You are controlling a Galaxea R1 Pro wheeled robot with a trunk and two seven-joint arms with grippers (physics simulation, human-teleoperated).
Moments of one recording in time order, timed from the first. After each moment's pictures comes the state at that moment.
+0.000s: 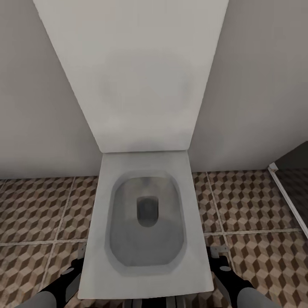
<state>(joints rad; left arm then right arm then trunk) -0.59 0.12 -0.23 -0.22 0.50 -0.12 0.03 -0.62 -0.01 -0.26 -0.18 0.35 -0.08 -0.09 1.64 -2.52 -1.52</state>
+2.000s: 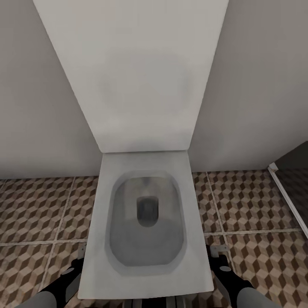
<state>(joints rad) -0.59 0.12 -0.23 -0.22 0.50 -0.12 0.03 -0.62 -0.01 -0.26 -0.18 0.35 -0.10 -0.09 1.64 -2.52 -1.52</state>
